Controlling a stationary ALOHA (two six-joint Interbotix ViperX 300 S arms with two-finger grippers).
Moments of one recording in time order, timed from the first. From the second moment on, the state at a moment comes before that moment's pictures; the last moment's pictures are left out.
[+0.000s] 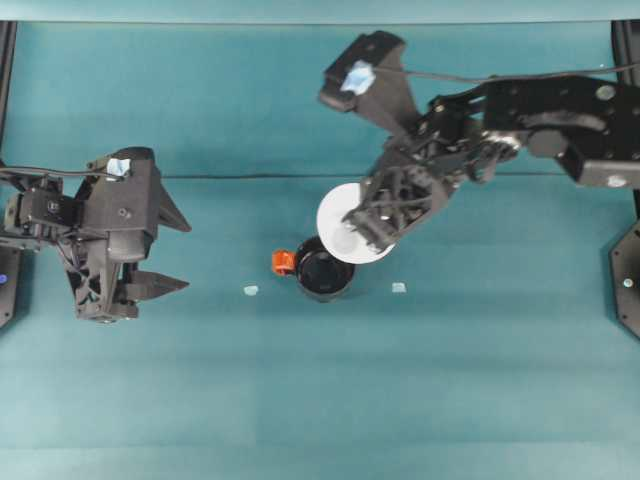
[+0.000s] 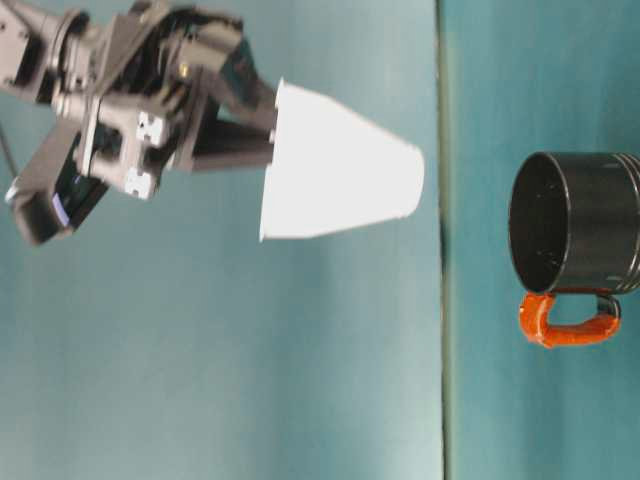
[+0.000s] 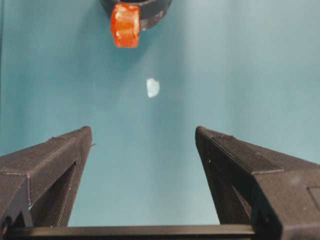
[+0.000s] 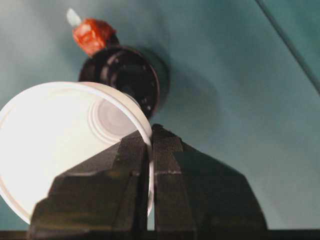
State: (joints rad) left arm 0.00 -0.48 0.82 0.02 0.47 -0.03; right arm -0.13 -0.05 0.25 0.04 0.92 0.48
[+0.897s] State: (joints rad) left arm 0.00 -0.48 0.82 0.02 0.47 -0.03; right arm -0.09 0.16 0.21 0.03 0.85 0.48
